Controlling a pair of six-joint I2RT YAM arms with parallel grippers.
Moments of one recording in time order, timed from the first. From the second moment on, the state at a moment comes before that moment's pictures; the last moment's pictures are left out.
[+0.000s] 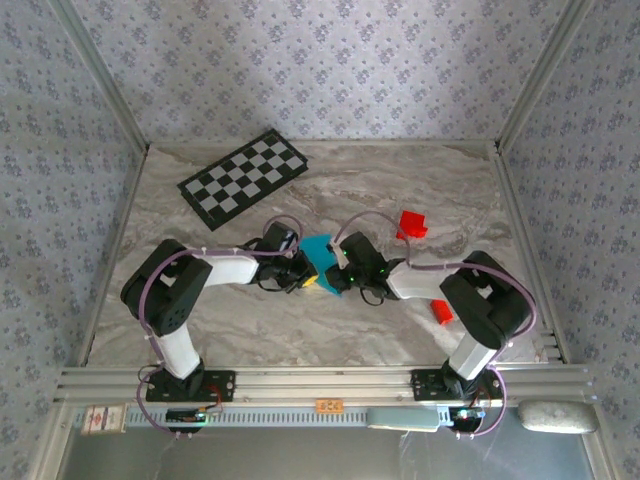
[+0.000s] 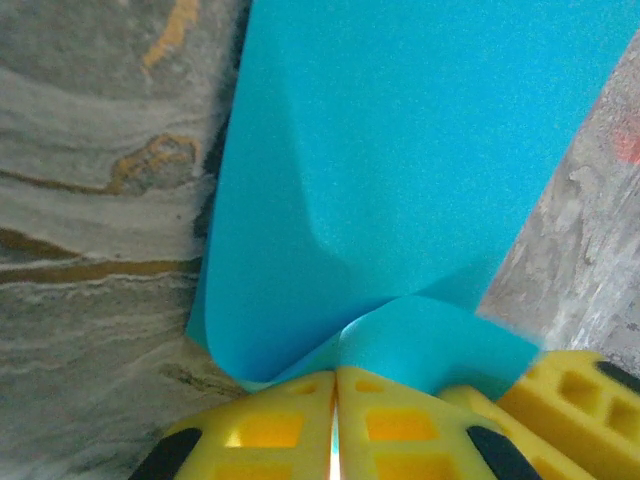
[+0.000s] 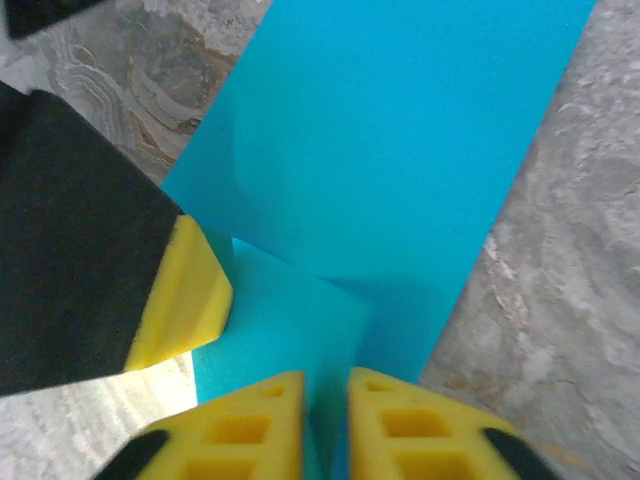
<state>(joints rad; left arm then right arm) -0.65 1.76 0.81 -0.02 0.40 -1.22 0.74 1.64 0.73 0.09 -0.11 0.25</state>
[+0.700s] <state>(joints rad) -0.65 1.77 0.84 -0.04 0.40 -1.21 0.69 1.53 0.81 -0.22 -0.35 0.33</state>
